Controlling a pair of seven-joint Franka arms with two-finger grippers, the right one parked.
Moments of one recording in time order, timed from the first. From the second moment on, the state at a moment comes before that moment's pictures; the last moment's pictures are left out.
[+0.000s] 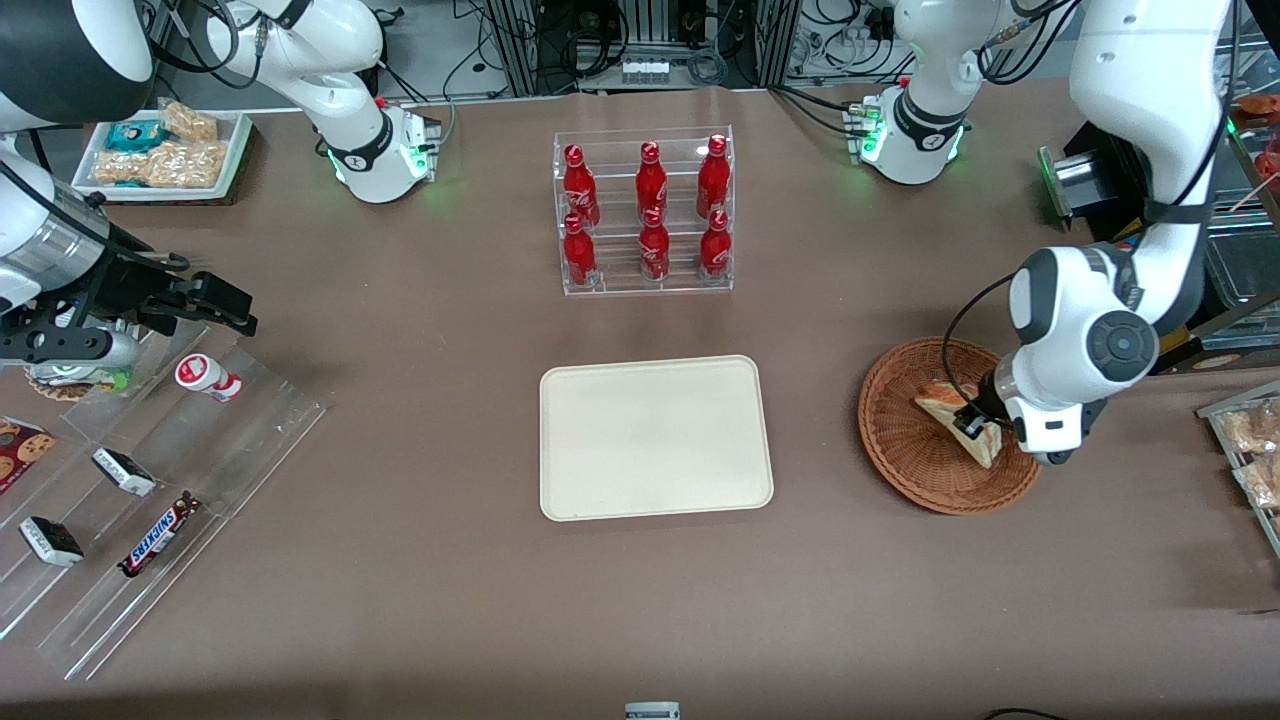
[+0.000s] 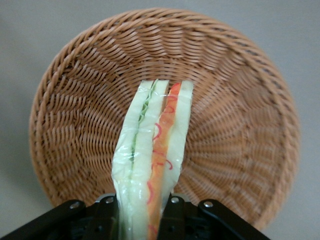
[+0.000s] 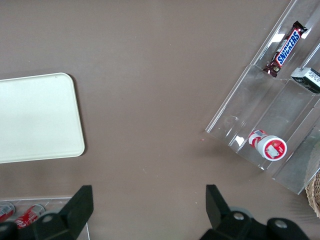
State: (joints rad) arm -0.04 0.31 -0.05 -1.98 0.01 2.16 -0.92
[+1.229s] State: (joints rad) arm -0.67 0.77 -0.07 -1.42 0.08 2.25 -0.93
